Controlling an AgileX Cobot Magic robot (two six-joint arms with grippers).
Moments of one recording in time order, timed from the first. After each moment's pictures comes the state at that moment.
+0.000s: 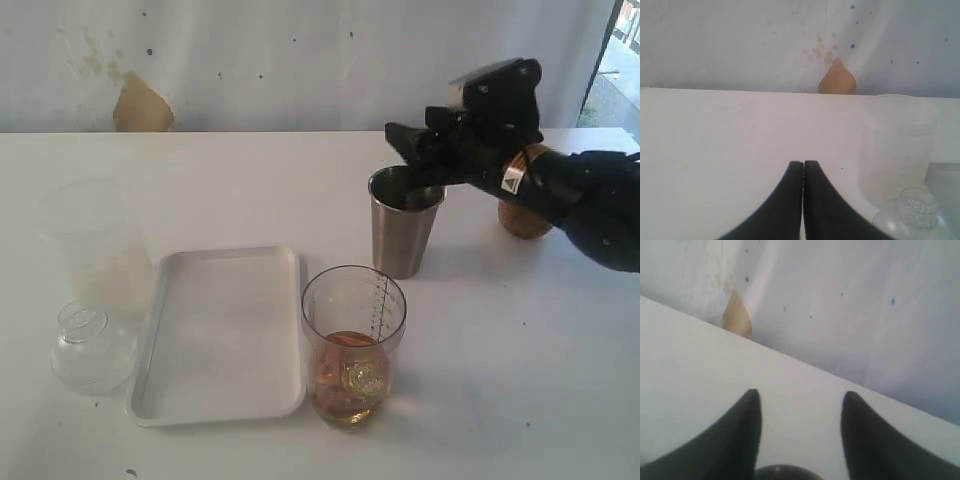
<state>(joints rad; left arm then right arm) 0.07 0.00 0.00 0.09 0.21 -0.09 0.07 1.79 -0.88 -0.55 -0.81 0.32</state>
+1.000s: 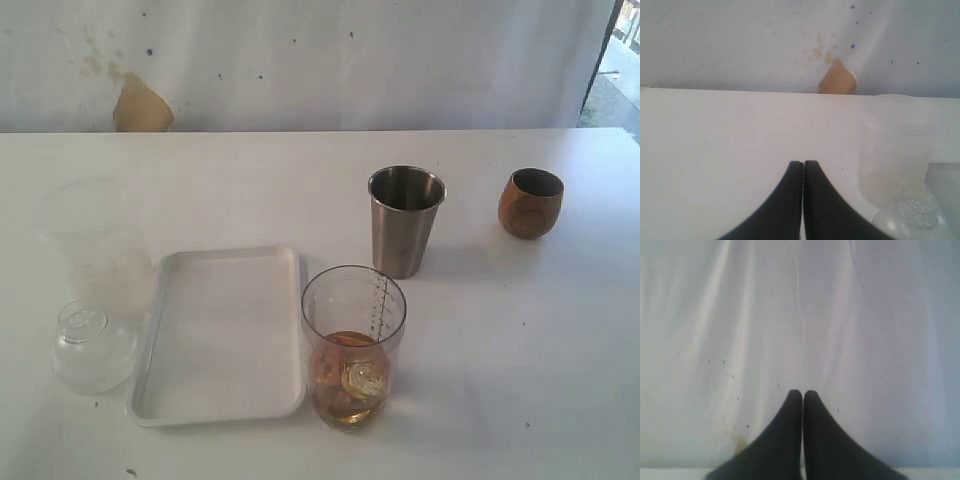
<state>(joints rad) 0.07 0.00 0.00 0.09 0.21 -0.09 0.07 0.39 -0.50 -0.91 -0.14 1.19</state>
